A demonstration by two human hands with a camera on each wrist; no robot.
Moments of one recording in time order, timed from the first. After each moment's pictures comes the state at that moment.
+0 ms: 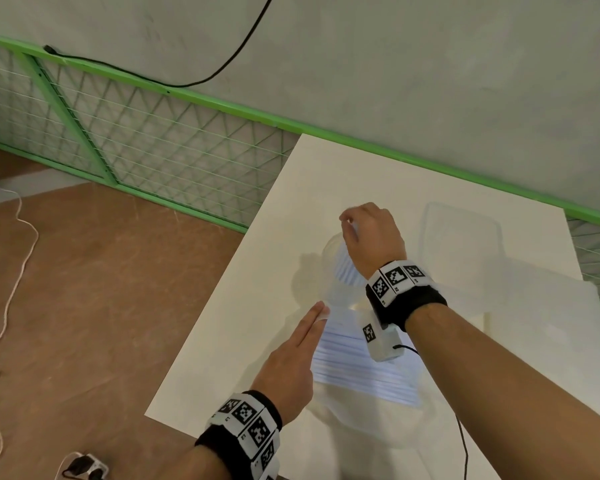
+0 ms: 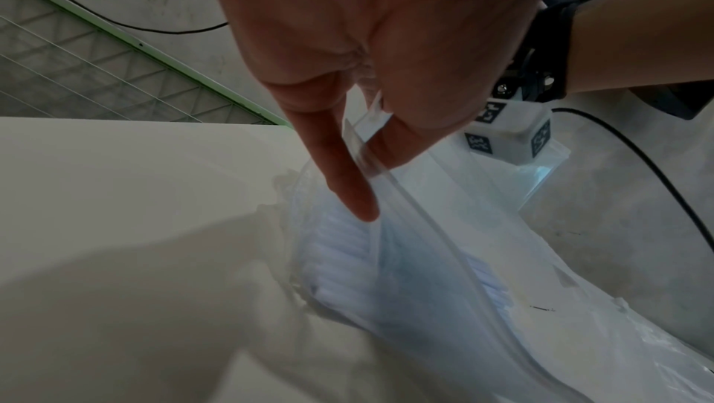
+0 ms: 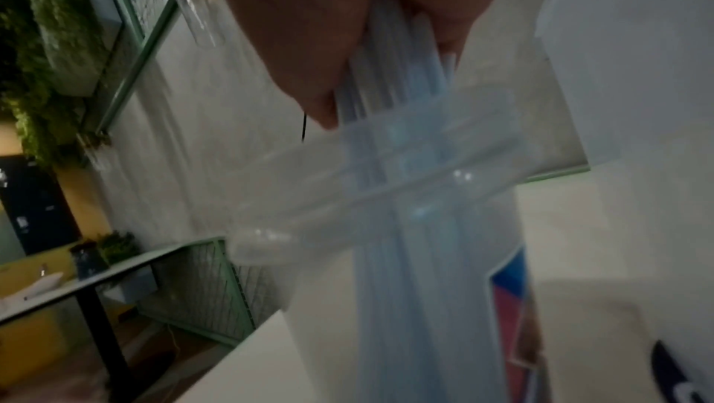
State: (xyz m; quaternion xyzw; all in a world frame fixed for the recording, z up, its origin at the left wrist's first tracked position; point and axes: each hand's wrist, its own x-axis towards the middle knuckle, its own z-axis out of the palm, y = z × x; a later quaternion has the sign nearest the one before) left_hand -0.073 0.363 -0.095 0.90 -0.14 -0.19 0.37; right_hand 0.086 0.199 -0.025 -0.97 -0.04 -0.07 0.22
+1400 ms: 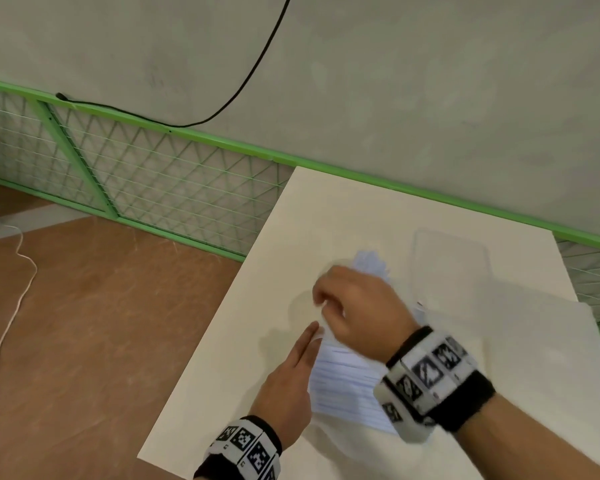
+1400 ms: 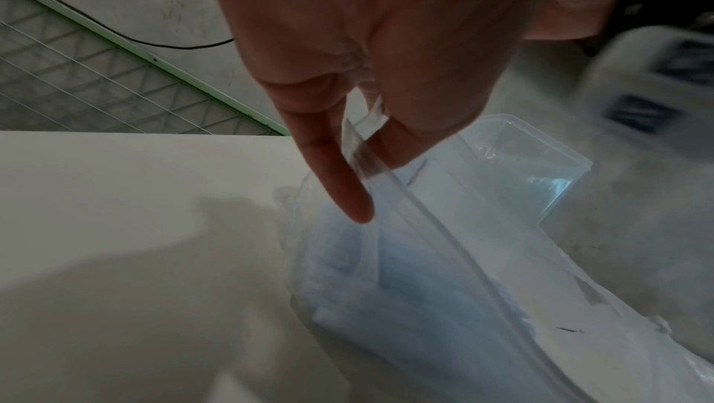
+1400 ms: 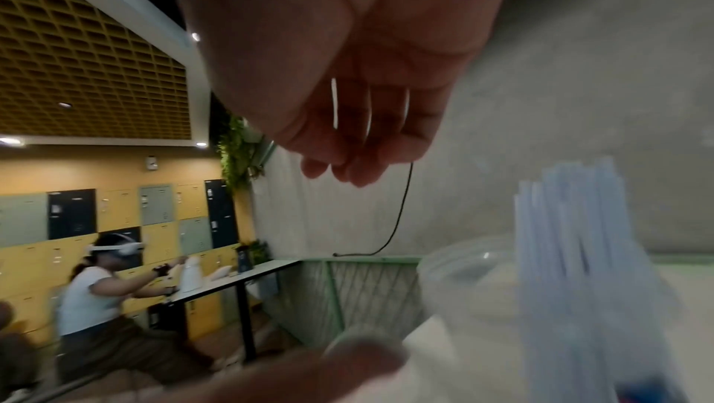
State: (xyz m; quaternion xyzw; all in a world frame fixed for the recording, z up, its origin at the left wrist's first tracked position) left_hand -0.060 0.358 -0.073 0.91 -0.10 -0.21 0.34; right_hand 0.008 0.211 0.033 -0.94 -0.26 -0.01 0.22
